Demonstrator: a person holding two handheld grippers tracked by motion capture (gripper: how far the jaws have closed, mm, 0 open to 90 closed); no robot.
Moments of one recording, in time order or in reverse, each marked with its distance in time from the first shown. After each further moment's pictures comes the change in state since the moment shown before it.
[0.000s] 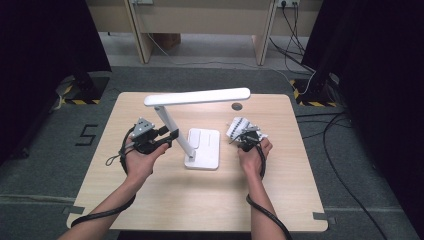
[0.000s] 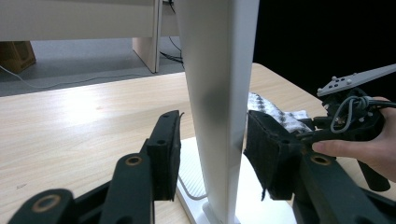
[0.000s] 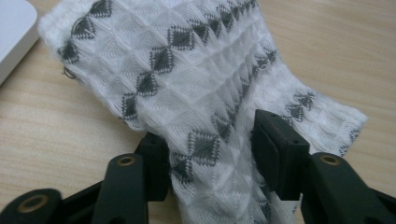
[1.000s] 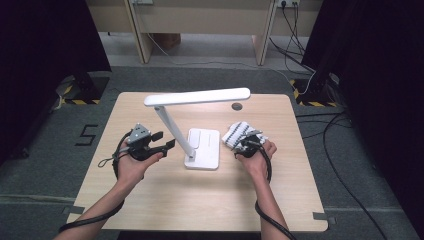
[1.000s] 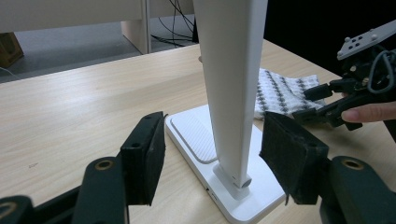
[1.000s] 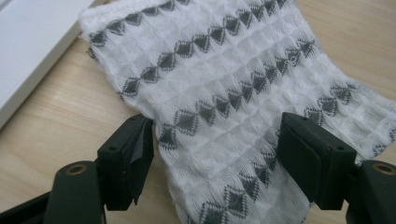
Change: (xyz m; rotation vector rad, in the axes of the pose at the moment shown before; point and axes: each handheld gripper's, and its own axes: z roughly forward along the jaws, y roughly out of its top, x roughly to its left) left arm 0.016 -0.017 -0.011 0.080 -0.038 0.070; right arm -0.003 -0.010 -0.022 0.029 0.137 -0.081
